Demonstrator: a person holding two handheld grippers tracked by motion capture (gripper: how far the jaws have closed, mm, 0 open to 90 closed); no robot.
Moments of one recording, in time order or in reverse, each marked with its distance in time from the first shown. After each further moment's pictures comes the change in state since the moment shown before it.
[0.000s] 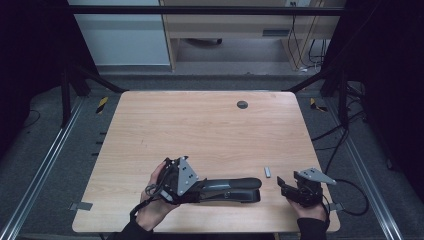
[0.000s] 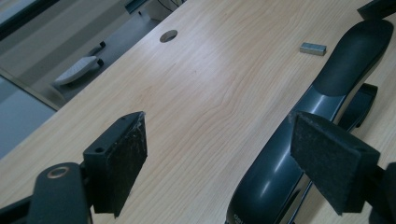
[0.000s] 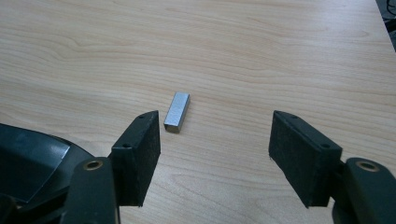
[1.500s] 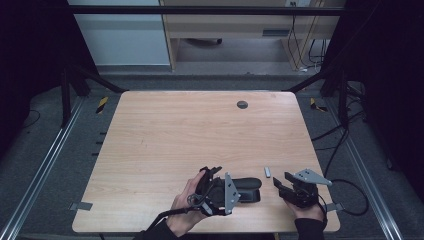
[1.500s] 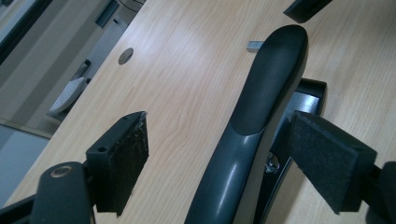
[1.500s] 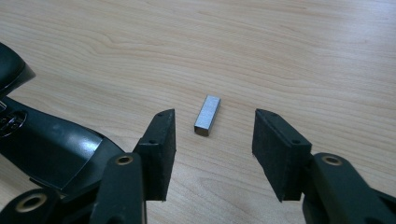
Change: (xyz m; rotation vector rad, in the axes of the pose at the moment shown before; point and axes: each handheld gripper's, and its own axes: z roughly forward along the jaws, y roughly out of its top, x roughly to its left) left arm -0.070 0.036 0.033 0.064 -0.047 0.228; right arm 0.009 0.000 0.001 -0.012 0.095 -0.048
